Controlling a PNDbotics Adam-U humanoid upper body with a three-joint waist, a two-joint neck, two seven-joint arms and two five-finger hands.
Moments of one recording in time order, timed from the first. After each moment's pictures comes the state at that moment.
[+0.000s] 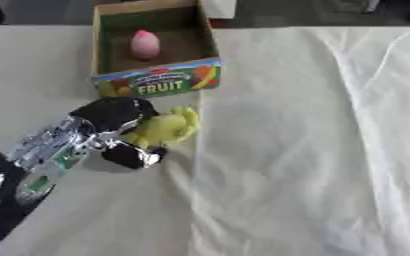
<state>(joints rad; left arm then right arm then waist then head) -0.86 0.41 -0.58 -1.44 -0.99 0.17 -0.47 -0.38 -0.55 -0.06 -1.98 0.05 -0.04 -0.68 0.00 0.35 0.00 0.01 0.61</state>
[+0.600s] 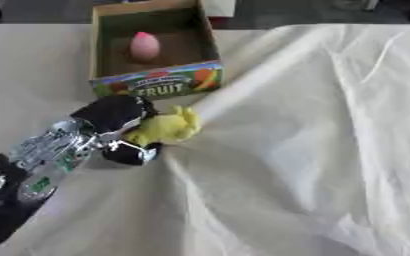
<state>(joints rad) -0.84 0.44 -0.61 -1.52 -0.89 0.19 -0.48 -0.38 -0.54 -0.06 -1.98 0.05 -0.02 -0.70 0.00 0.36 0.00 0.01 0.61</state>
